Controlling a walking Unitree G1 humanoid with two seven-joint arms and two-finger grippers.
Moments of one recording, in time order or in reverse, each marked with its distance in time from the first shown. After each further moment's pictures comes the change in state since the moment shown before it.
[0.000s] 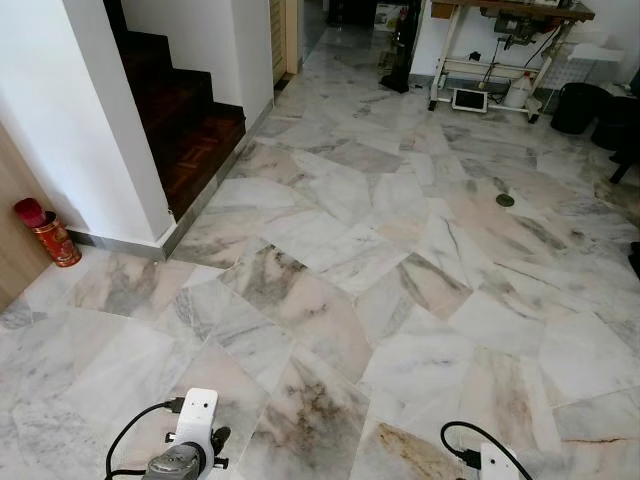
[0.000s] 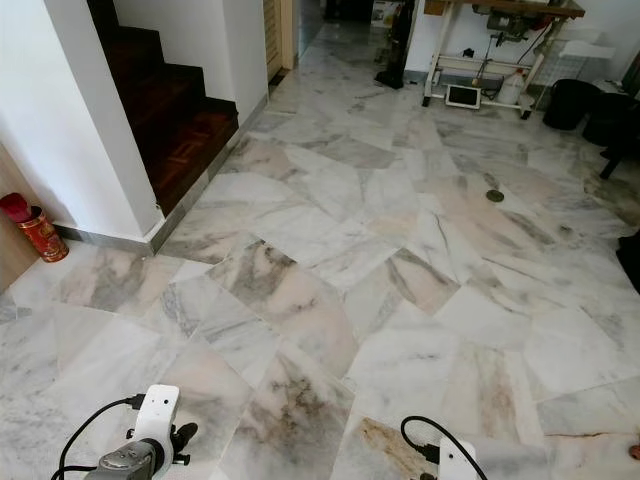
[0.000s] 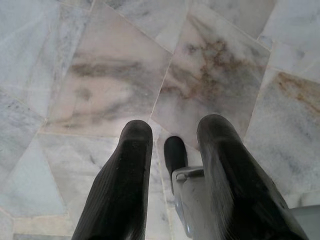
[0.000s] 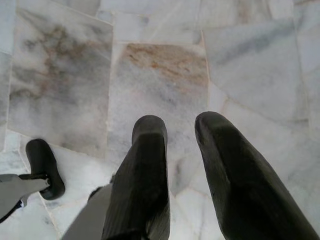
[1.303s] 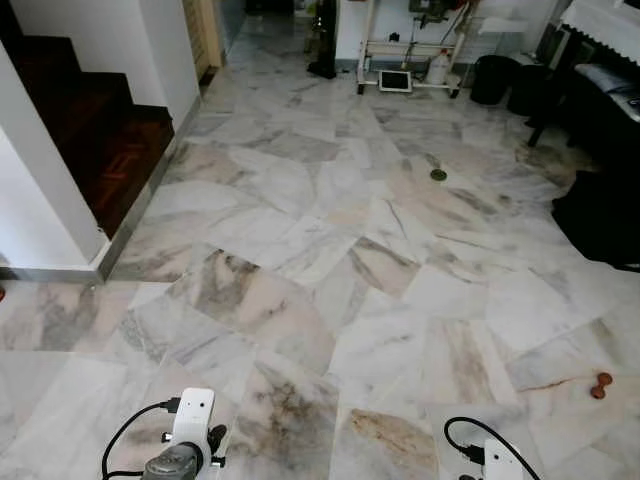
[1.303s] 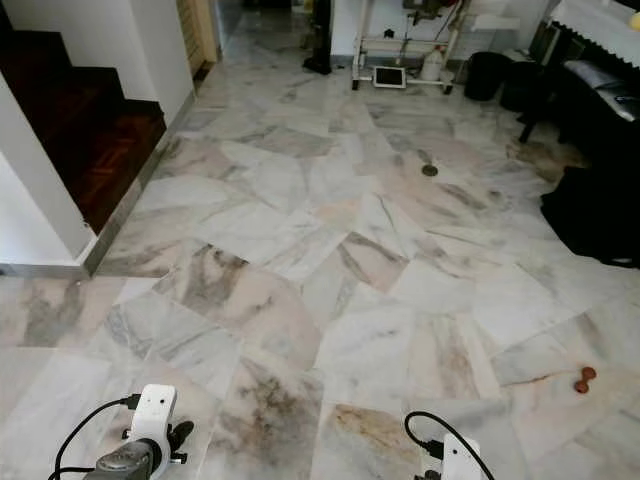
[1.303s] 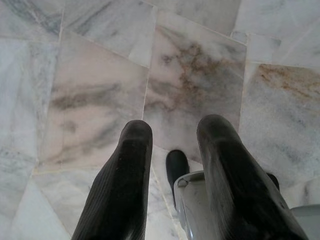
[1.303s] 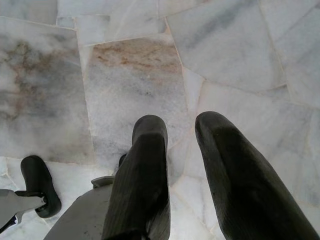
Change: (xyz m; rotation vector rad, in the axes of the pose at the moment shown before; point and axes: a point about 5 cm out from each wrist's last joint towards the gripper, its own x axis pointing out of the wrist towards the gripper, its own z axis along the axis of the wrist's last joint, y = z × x) left arm -0.001 0.003 -0.001 0.006 -0.006 0.023; right arm 0.003 -0.001 0.013 -0.016 -0.006 -0.009
